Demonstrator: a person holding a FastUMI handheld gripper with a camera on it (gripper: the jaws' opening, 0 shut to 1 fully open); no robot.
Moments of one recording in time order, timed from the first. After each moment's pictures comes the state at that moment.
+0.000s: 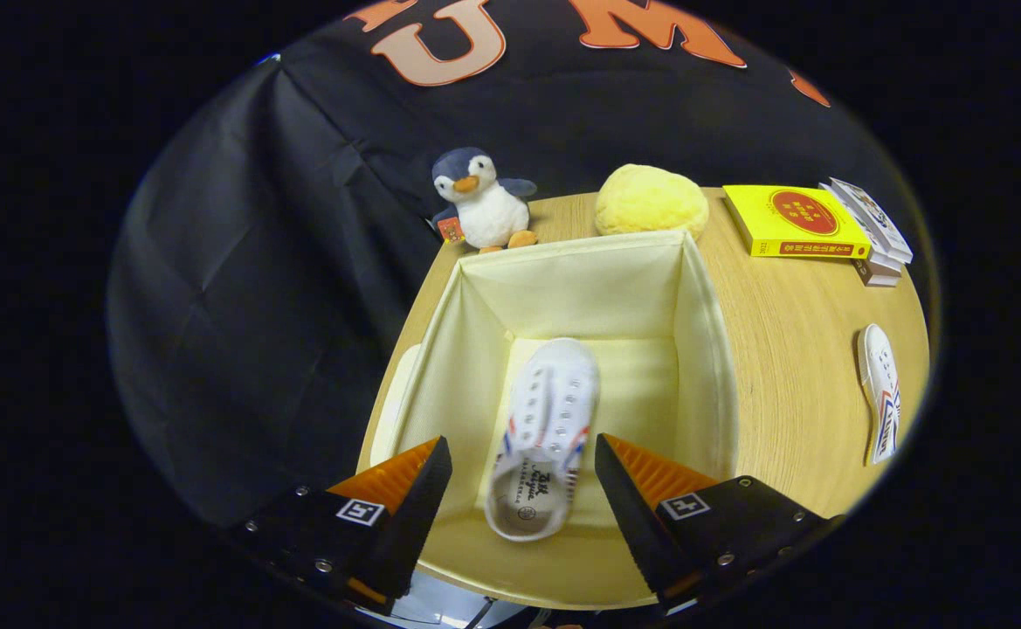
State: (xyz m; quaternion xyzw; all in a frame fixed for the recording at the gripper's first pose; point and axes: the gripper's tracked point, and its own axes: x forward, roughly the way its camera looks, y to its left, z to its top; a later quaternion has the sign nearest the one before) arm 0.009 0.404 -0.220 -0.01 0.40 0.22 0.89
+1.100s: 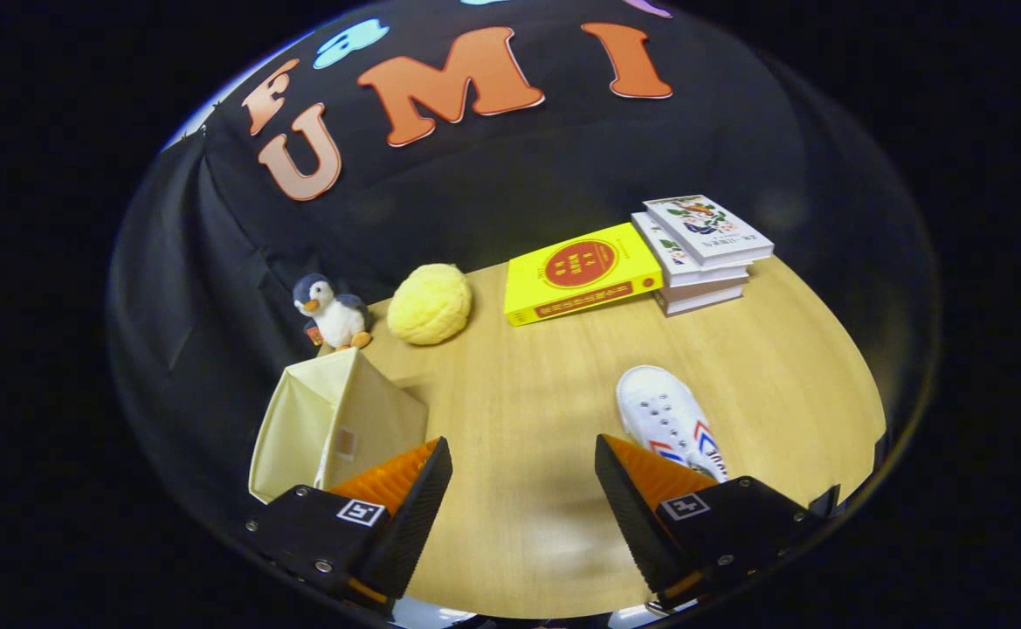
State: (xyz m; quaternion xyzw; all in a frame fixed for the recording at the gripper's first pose) arm 0.076 0.070 -0.153 0.04 0.31 0.09 0.94
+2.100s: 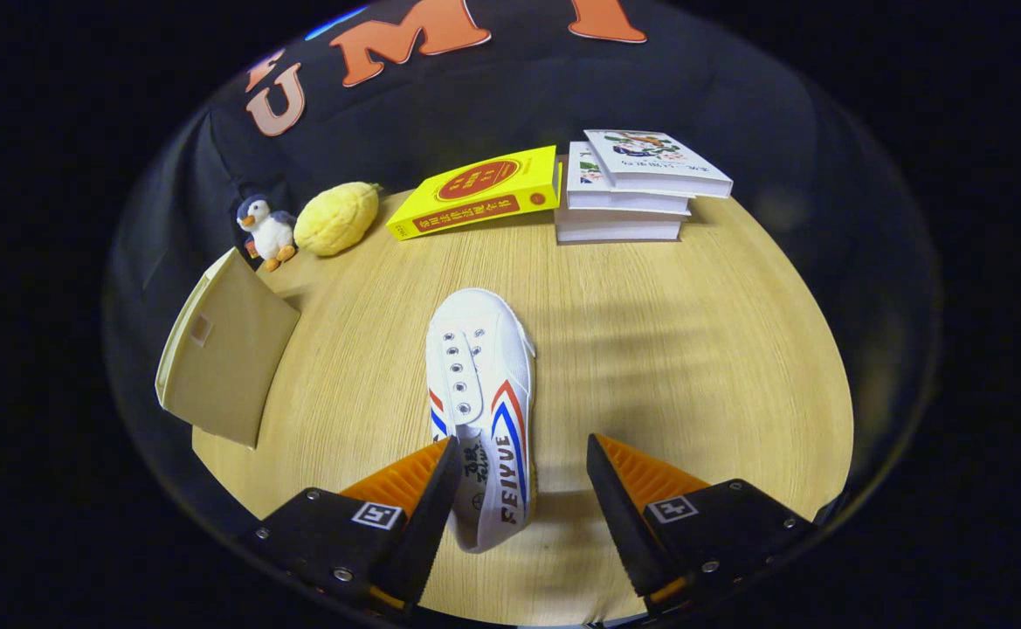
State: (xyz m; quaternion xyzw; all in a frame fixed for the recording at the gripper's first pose) arm 0.104 -0.075 -0.265 -0.06 0.41 0.13 0.90
